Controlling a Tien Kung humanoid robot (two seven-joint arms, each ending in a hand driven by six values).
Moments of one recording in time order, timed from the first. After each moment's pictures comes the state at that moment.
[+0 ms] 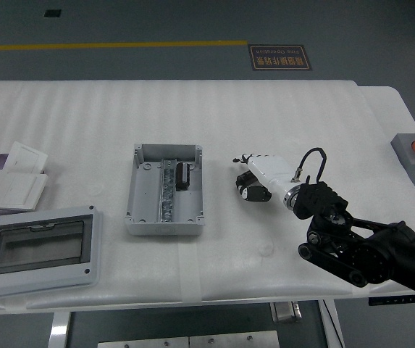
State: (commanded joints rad) left arm -0.09 0.24 -0.55 -0.18 0.76 -0.12 0.29; right arm 0.66 -0.29 0.37 1.07 -1.79 -0.29 -0.26
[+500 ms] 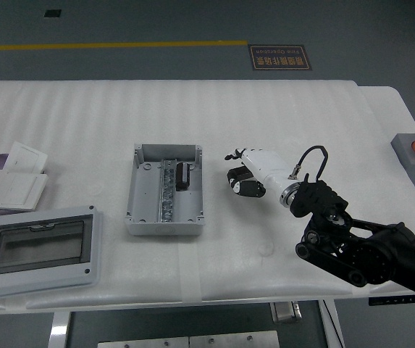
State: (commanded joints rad) left arm -0.09 0.24 -0.56 -0.18 0.77 -0.12 0.29; right arm 0.65 -0.29 0.39 1.13 -1.73 -0.35 -0.22
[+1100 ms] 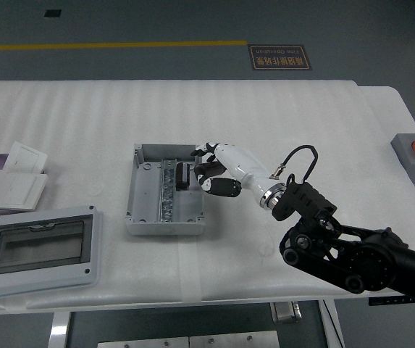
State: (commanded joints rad) left arm -0.09 0.24 -0.57 -0.18 0.78 -0.12 0.29; right arm 0.65 -0.29 0.40 1.36 -1.60 -0.39 -0.17
